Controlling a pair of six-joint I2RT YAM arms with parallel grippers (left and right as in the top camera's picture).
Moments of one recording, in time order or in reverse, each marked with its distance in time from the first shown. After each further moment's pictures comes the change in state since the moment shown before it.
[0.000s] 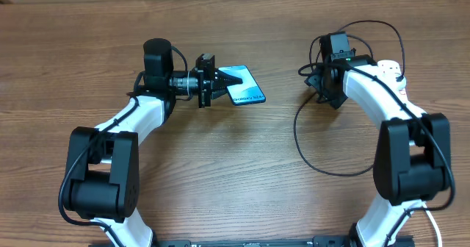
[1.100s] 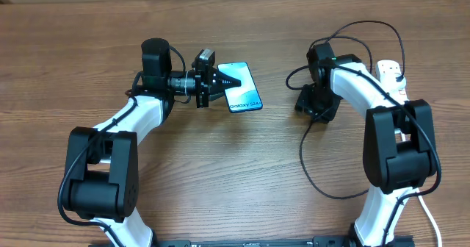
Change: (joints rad) left arm 0.002 0.000 0.000 0.000 0.053 0.187; right arm 0.041 0.099 0.042 -0.230 -0.159 -0.265
